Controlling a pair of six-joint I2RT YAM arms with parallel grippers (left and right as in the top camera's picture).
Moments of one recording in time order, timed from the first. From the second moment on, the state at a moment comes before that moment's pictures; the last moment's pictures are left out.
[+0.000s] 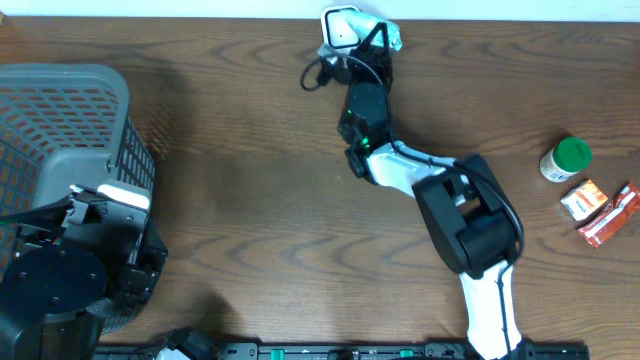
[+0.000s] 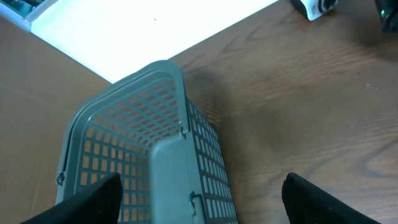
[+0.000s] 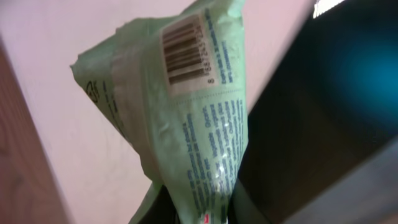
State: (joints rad) left arm -0.62 0.95 1.88 -1.65 -0.58 0.09; right arm 0.52 2.24 1.33 1.12 0.76 -1.97
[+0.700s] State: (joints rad) left arm -0.62 0.95 1.88 -1.65 -0.58 0.09; right arm 0.42 2.29 1.33 1.16 0.48 -2.04
